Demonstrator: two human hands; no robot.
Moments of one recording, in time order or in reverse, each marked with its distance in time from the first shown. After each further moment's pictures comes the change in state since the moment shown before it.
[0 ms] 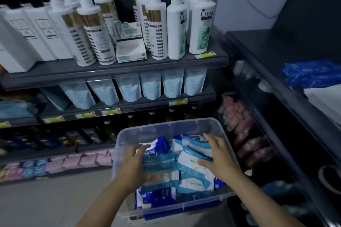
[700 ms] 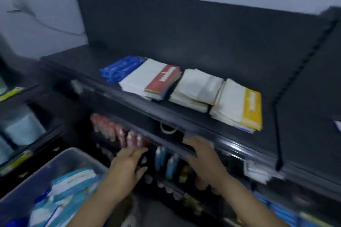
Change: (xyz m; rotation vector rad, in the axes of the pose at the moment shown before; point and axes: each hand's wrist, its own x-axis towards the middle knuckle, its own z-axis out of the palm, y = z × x) left_hand -0.018 0.279 0.129 0.155 -0.188 1.137; right_hand -0.267 0.153 -0.108 0.020 0.657 0.391
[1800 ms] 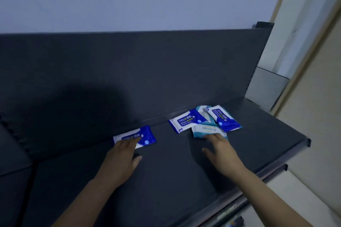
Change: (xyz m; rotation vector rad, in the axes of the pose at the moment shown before) left_hand 0.299 0.567 0.259 -0.120 -0.310 0.708; right_hand -0.296 0.425 -0.364 -0.236 0.540 0.984
